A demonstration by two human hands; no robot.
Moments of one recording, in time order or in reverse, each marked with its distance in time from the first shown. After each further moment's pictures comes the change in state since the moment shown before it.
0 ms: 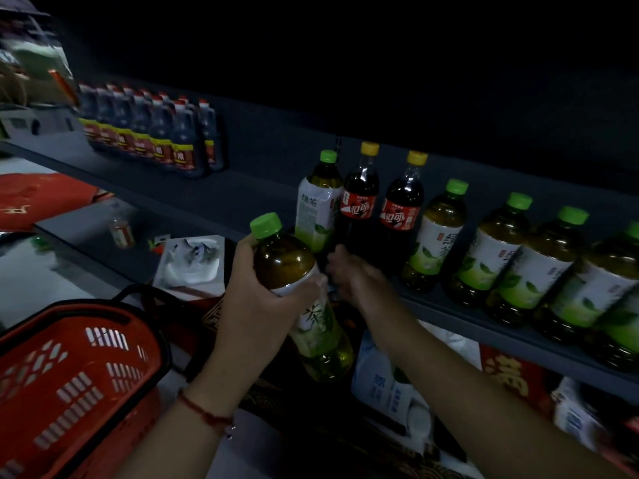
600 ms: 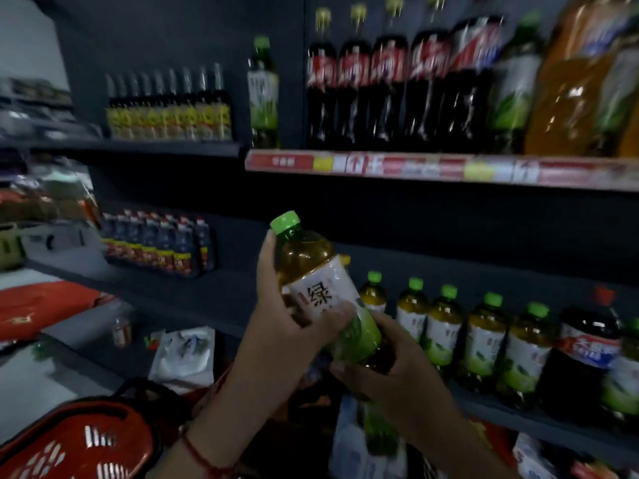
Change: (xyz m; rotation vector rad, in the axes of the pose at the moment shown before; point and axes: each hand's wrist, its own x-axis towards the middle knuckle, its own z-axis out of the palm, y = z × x) left_hand -0.056 0.180 0.041 -0.086 -0.234 0.191; right_hand -0.193 -0.086 -0.093 -0.095 0.112 -0.336
